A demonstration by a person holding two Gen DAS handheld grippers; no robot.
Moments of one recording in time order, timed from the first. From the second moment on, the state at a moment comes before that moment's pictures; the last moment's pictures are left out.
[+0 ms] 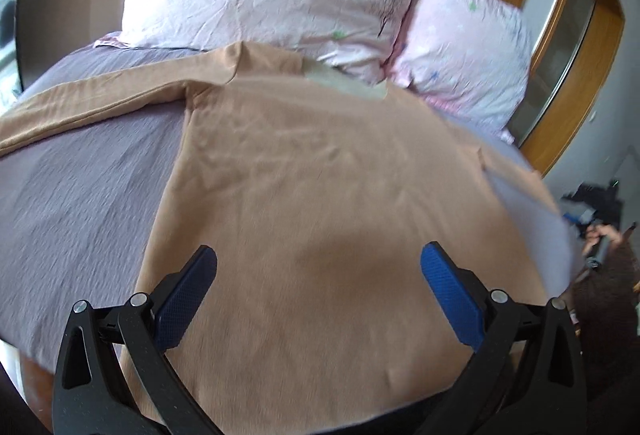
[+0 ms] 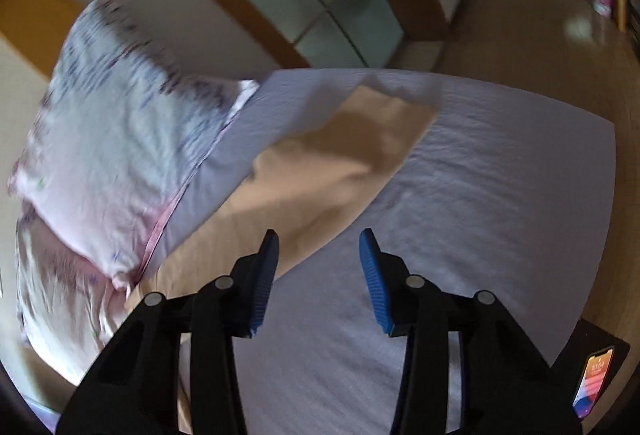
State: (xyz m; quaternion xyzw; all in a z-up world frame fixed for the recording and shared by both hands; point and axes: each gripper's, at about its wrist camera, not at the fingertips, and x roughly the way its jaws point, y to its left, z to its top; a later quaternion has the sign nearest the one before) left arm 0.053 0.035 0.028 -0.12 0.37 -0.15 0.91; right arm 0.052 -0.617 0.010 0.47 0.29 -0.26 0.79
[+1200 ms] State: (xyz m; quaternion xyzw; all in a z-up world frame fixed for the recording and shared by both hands) left arm 0.091 0.297 0.030 -0.37 0.31 0.08 0.88; right arm 0.282 -0.097 0.027 0.11 0.47 0.26 0.83
